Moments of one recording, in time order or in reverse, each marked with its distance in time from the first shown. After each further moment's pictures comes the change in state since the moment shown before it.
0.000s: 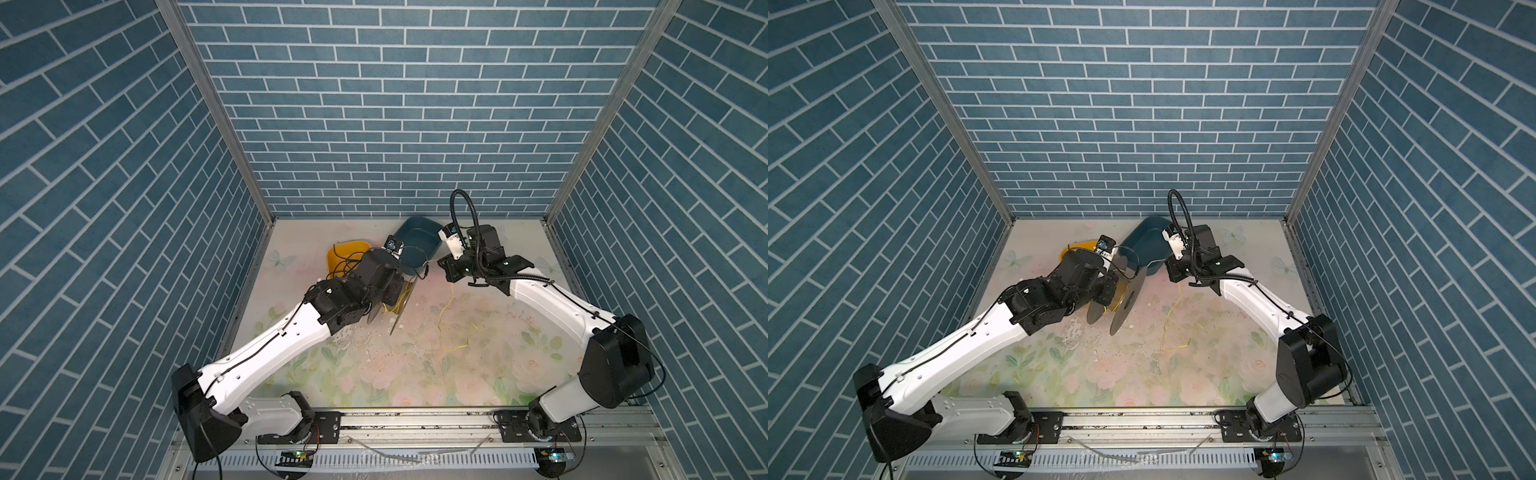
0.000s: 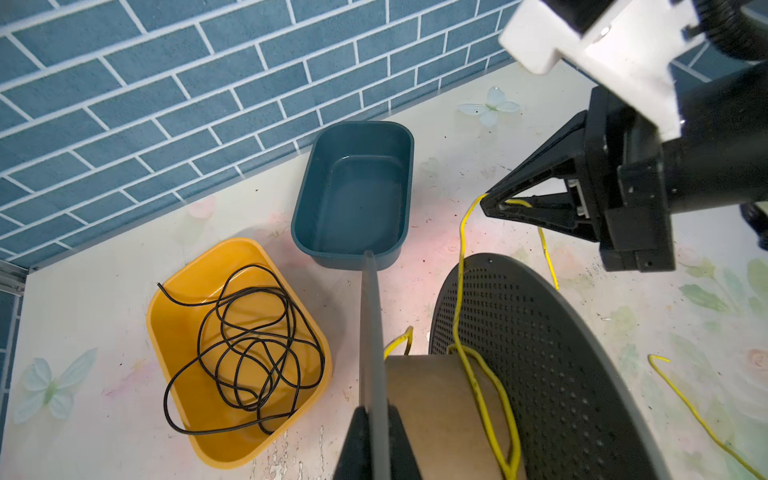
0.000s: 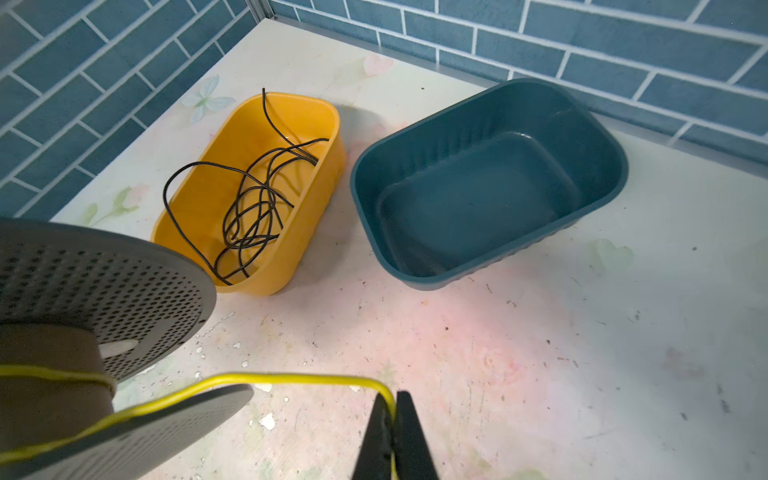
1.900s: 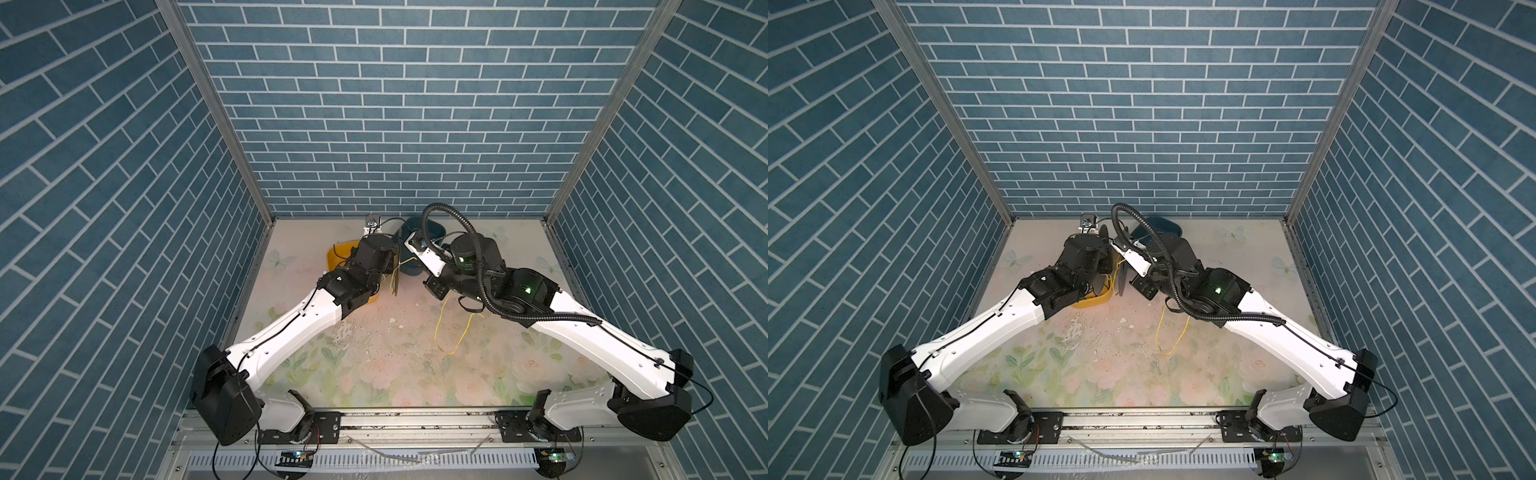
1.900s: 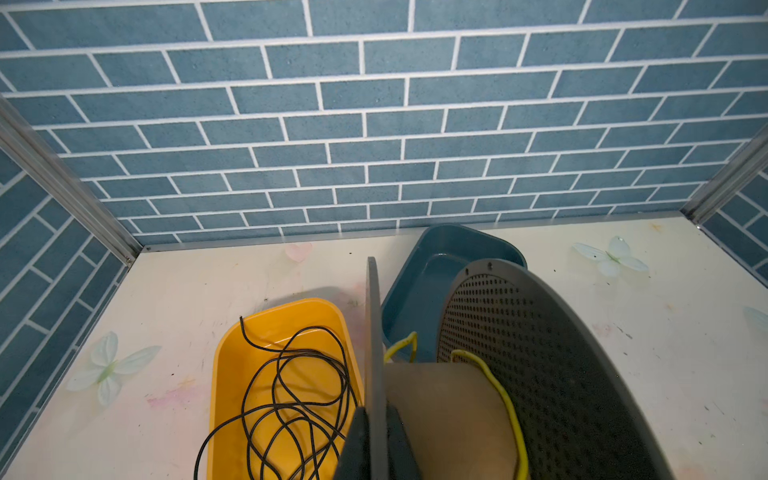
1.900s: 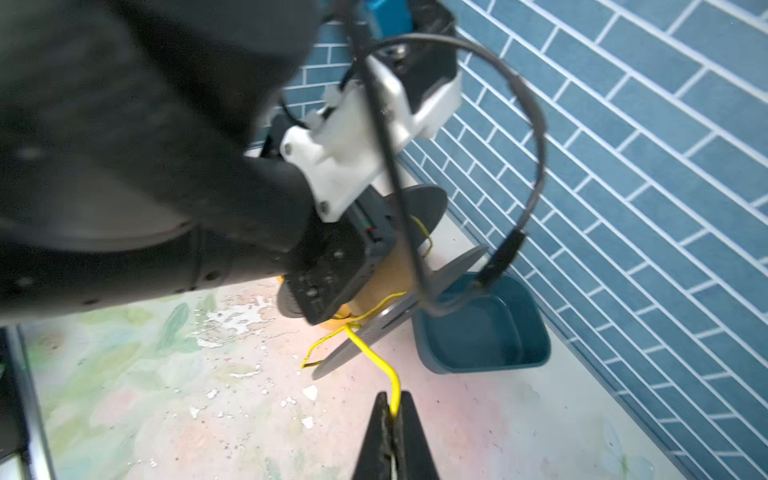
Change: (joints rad) left arm 0.108 0.130 -0.042 0.356 -0.238 -0.081; right arm 0.472 -0.216 0.299 -0.277 0.480 -0.271
